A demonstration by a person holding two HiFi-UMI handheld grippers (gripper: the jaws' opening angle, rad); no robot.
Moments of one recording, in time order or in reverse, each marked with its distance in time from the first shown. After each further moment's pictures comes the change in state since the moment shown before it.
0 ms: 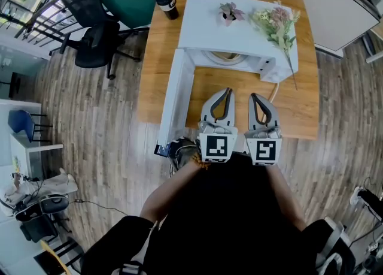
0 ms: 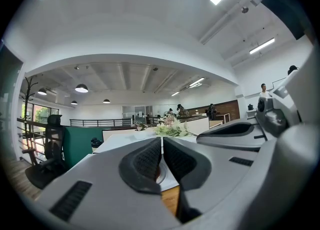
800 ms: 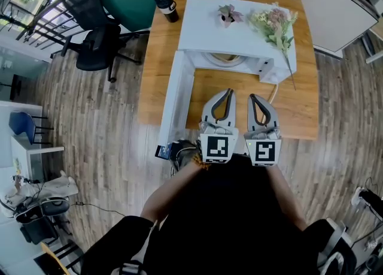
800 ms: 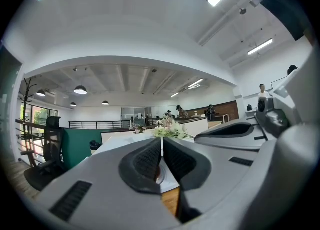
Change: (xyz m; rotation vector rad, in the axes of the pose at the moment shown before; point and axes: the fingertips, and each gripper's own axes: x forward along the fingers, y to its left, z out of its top) left arm -0.001 -0.005 0.009 0.001 -0.017 -0.009; right arm -0.004 0.001 0.011 0.019 -0.033 -0.009
